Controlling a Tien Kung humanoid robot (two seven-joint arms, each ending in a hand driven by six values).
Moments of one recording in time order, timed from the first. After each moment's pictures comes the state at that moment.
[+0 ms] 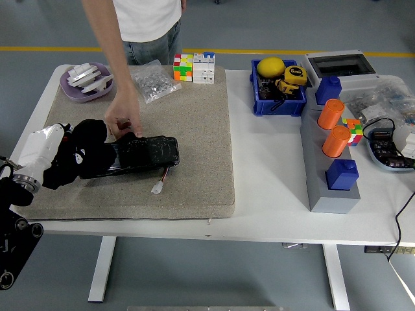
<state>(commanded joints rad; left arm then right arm) -0.15 0.30 -1.35 -1.21 2.17 0.22 0.05 -0.05 -0.11 1.40 0.18 -0.35 -0.25 -0.04</state>
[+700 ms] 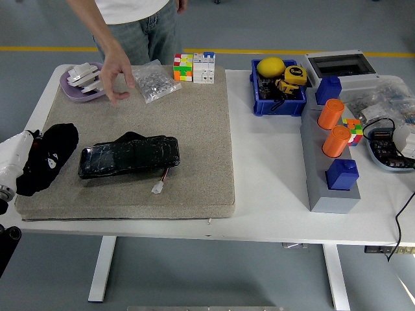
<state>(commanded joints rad) -0.13 0.30 -1.47 -1.08 2.12 0.25 -0.07 -0.06 -0.11 1.33 0.18 -0.31 -0.25 -0.04</state>
